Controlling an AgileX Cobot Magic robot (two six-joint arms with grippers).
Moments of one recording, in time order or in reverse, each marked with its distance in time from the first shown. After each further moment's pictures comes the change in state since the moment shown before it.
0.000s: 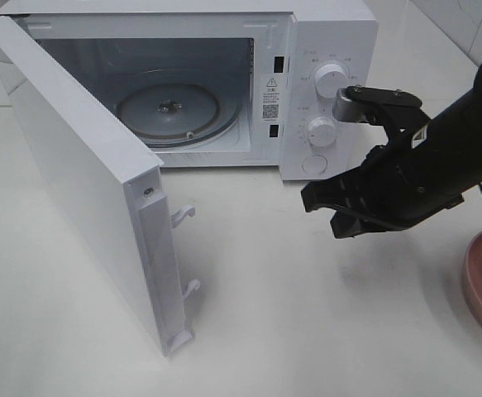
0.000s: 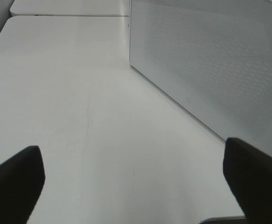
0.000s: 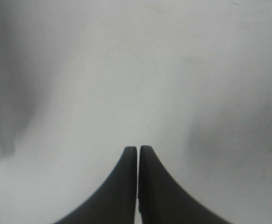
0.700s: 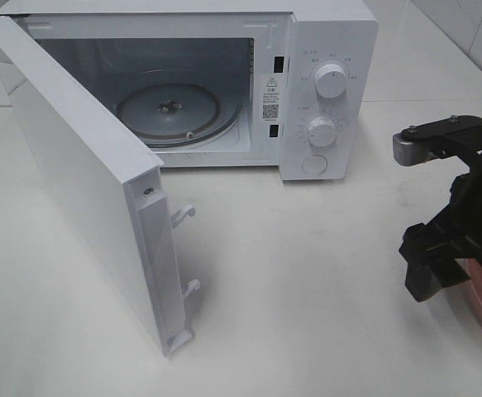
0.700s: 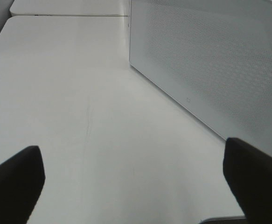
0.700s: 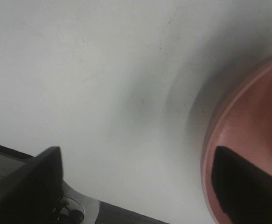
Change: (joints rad) left arm 0.000 0.000 0.000 0.000 0.000 0.000; right arm -0.099 -0.100 0.000 -0.292 0.435 0.010
